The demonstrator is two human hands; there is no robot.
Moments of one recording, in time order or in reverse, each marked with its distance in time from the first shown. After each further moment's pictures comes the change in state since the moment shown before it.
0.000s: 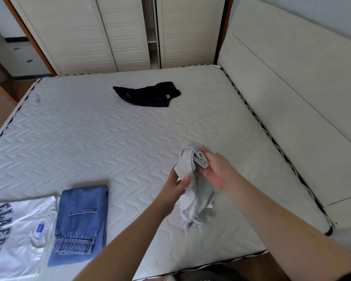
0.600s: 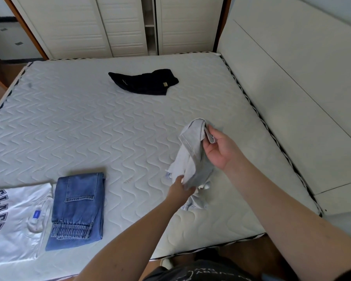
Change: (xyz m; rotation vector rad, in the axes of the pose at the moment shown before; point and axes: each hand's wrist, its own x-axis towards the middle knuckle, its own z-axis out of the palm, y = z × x) left_hand 0.016 -0.068 0.021 0.691 0.163 -0.264; right_hand -0.014 -0.022 0.014 0.314 0.023 -0.113
